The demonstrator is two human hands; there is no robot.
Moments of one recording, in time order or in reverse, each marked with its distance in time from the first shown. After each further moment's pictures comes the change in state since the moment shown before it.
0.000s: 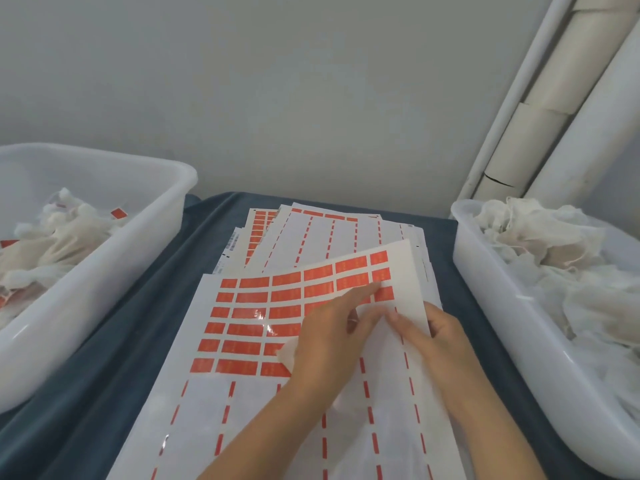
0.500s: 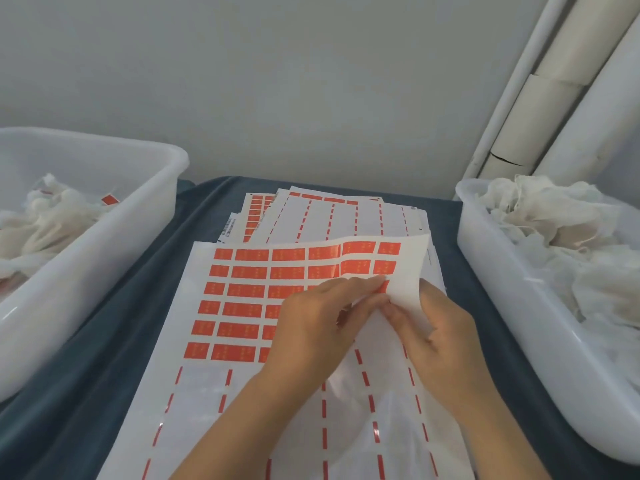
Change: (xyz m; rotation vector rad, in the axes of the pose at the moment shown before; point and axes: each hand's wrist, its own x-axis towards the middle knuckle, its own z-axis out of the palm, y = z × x) left_hand -0.007 0.004 -0.023 0.204 0.168 0.438; right_hand -0.016 -0.011 0.012 -0.296 0.079 -0.463
